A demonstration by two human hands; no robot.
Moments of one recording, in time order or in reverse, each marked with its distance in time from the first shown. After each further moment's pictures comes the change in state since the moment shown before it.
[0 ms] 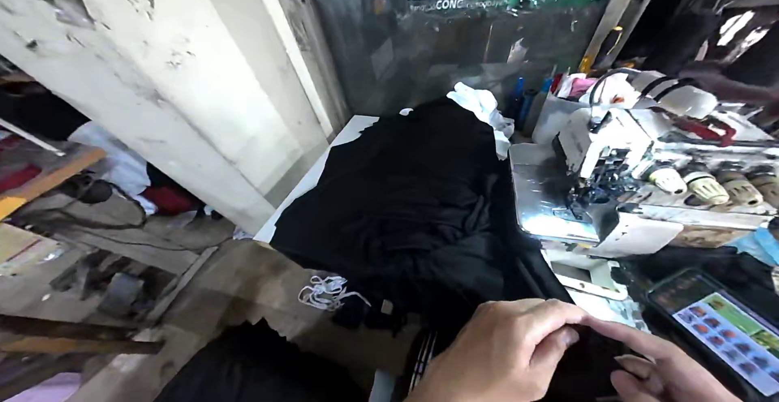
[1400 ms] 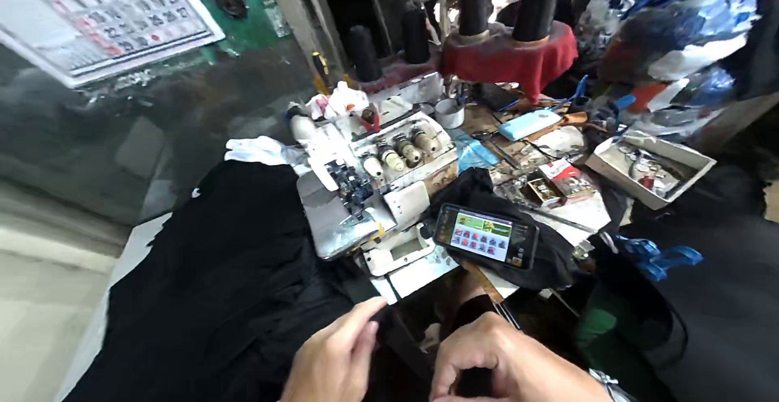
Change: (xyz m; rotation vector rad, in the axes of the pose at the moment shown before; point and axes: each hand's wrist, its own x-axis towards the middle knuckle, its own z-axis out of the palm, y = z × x) left_hand 0.021 0.006 -0.028 0.464 -0.342 -0.175; right_hand -0.039 0.000 -0.005 0.026 0.027 -0.099
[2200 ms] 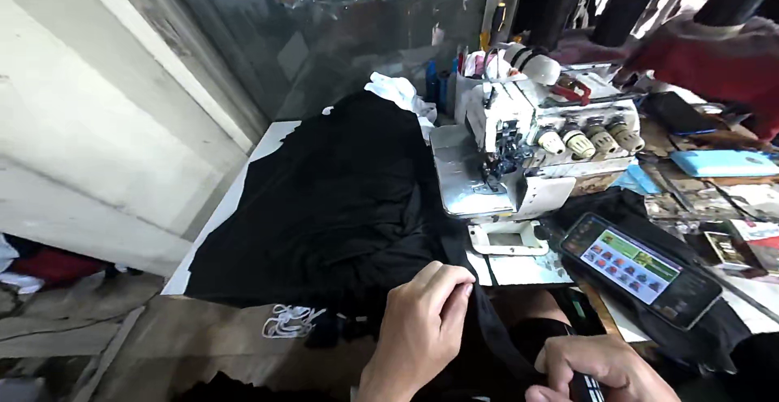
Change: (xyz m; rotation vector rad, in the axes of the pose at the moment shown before) left_hand -0.017 -0.016 0.027 -0.183 0.548 0.024; right_hand 0.017 0.007 0.005 -0.019 -0.113 0.110
